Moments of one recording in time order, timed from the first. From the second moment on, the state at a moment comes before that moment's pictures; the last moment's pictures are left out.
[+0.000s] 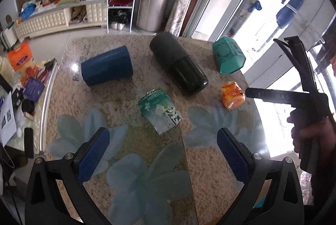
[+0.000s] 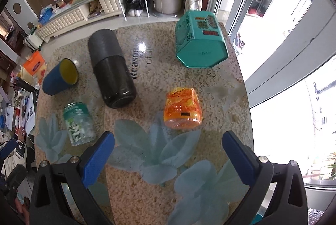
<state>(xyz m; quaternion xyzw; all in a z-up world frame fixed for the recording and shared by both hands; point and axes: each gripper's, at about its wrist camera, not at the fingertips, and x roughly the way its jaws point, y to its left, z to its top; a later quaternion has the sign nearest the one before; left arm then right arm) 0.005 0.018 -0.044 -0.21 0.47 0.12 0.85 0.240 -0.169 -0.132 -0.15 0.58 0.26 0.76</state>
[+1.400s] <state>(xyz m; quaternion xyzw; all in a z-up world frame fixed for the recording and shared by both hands) -0.021 0.047 -0.080 -0.25 0.52 0.16 0.80 0.236 -0.177 -0.185 -0.11 0.67 0.30 0.66</state>
